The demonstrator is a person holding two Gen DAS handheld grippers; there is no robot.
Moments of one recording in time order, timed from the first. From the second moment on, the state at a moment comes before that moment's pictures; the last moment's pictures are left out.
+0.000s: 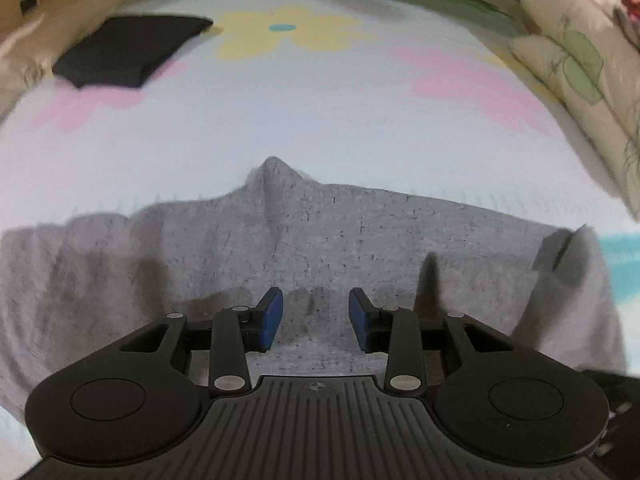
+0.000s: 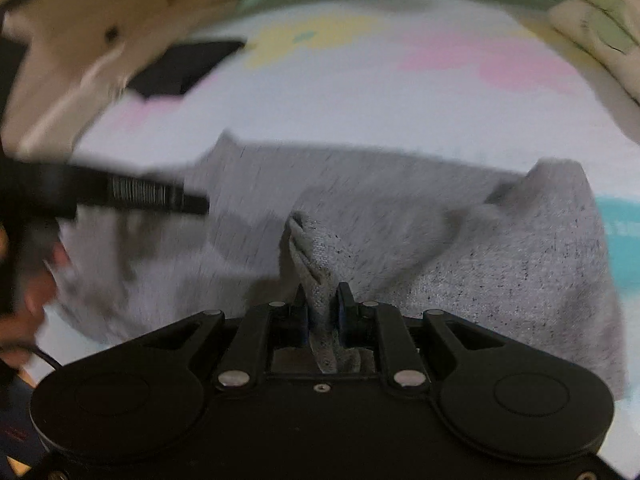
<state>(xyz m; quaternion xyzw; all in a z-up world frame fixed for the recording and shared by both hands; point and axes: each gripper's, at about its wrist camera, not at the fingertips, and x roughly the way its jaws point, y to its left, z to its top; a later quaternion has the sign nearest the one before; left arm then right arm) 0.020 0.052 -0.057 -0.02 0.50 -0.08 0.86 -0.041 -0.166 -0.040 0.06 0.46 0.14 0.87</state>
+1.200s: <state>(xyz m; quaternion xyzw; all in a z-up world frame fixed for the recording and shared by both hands) 0.027 -0.016 -0.100 -0.11 0.55 -0.25 0.79 -0.045 -0.252 -0.064 0.01 0.42 -0.05 0.90</state>
